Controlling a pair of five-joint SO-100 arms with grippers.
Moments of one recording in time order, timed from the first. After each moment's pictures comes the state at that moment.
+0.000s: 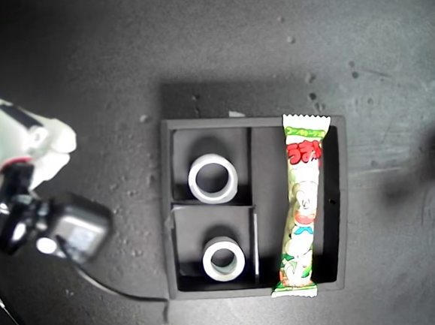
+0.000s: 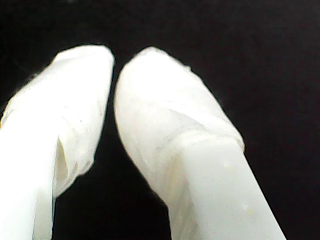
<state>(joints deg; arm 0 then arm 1) -5.5 139.5 127.4 75.5 -58.8 -4.8 191.4 178.3 75.4 78.5</state>
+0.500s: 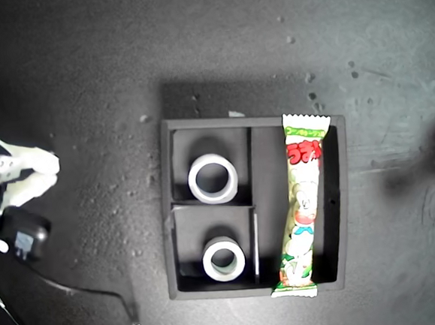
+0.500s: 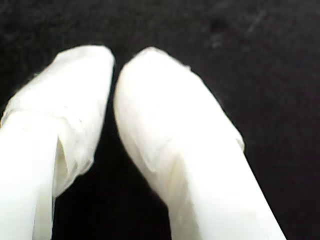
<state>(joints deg) 4.4 191.2 176.5 72.8 -71.0 -3.7 191.7 178.3 76.6 78.5</state>
